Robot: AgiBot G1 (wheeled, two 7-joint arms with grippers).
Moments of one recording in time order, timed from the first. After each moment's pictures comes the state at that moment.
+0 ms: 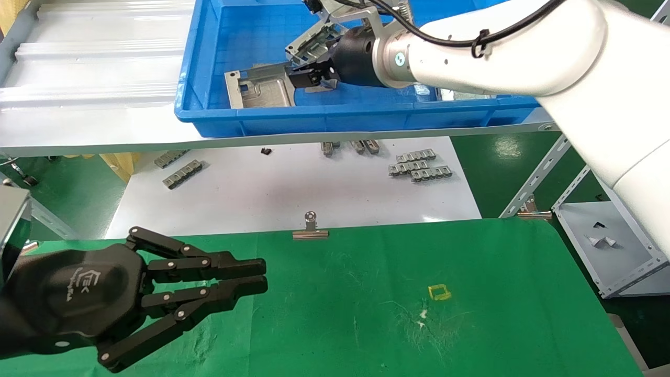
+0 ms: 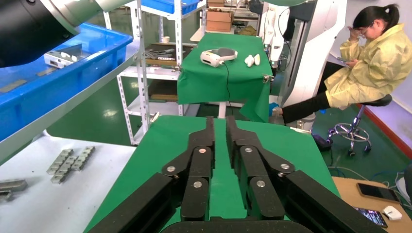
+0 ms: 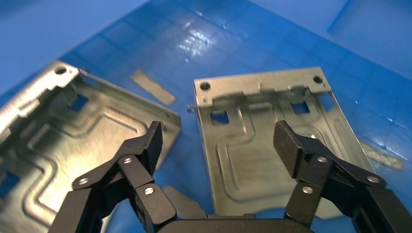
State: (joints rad) left arm -1.09 0.59 0.35 -1.27 0.68 1.47 -0.15; right arm 1.93 -1.37 -1.14 0.66 -1.67 -0.58 1.00
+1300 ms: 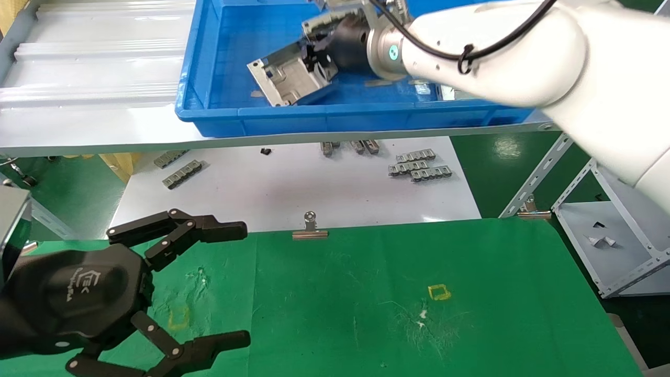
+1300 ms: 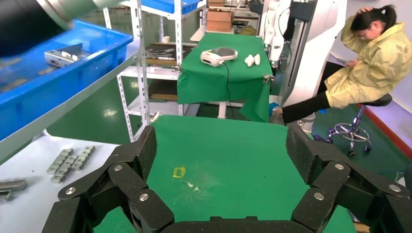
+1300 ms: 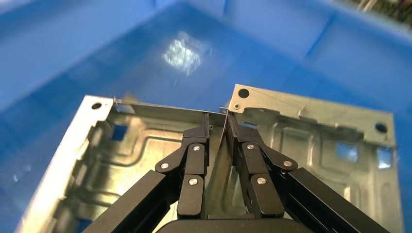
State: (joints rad) left arm -1.09 0.59 0.35 -1.27 0.68 1.47 -0.15; right arm 2.02 -1.34 -1.43 0.74 -1.58 -0.40 1.19
